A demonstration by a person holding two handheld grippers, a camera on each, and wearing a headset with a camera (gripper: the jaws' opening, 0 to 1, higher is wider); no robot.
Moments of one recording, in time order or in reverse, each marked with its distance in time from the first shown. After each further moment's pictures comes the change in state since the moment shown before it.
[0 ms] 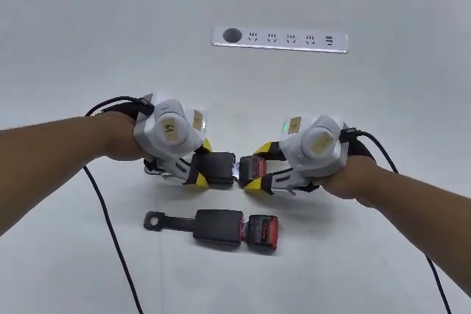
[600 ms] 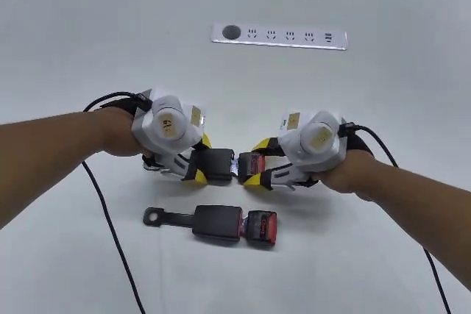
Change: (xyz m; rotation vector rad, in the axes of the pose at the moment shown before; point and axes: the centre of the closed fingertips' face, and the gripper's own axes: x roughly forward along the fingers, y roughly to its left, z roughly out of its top) left arm -0.004 -0.003 0.001 0.008 -0.011 -0.007; right arm -0.002 0.002 0.003 -0.028 0.001 0.011
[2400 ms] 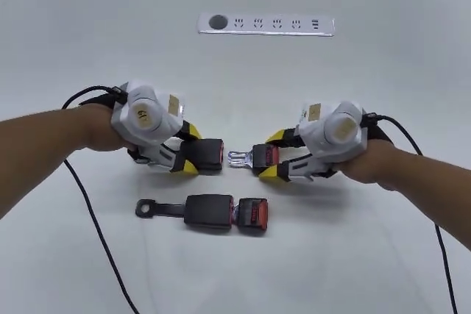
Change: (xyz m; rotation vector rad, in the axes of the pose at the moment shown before) left arm 0.002 0.001 0.002 -0.013 -0.048 0.007; right arm -0.036 -0.008 -0.039 0.013 -0.020 -0.019
